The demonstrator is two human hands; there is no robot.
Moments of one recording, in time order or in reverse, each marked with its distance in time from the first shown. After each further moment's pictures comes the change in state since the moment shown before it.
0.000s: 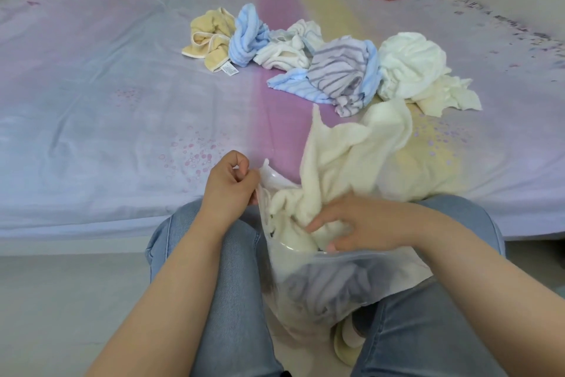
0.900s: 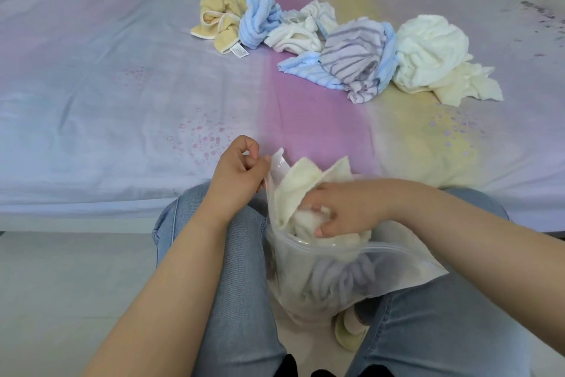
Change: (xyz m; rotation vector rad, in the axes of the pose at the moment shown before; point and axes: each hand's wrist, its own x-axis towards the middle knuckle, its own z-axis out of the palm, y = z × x) left_hand -0.005 0.001 -0.004 -0.012 -0.055 0.001; right_hand 0.031 -0.025 -0.006 -0.321 -0.157 -0.042
